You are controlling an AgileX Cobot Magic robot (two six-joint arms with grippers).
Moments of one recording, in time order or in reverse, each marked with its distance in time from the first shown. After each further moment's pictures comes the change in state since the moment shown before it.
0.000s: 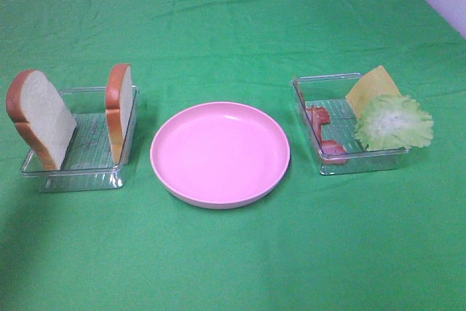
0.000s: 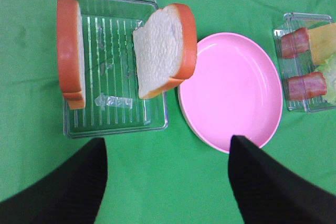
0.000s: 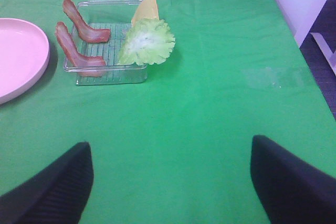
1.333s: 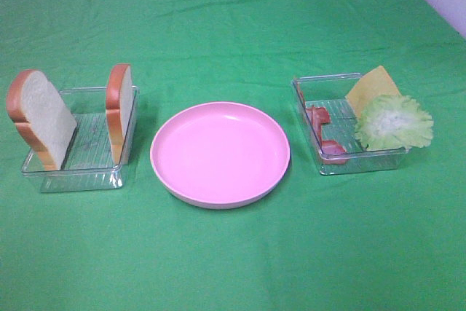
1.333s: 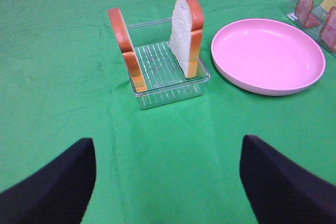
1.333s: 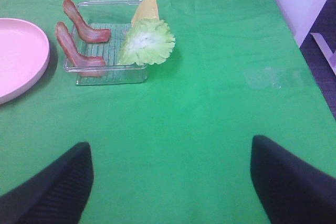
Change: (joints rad) left arm 0.000 -1.315 0.637 0.216 0.094 0.144; right arm 0.000 0.000 0.000 0.000 0.000 0.000
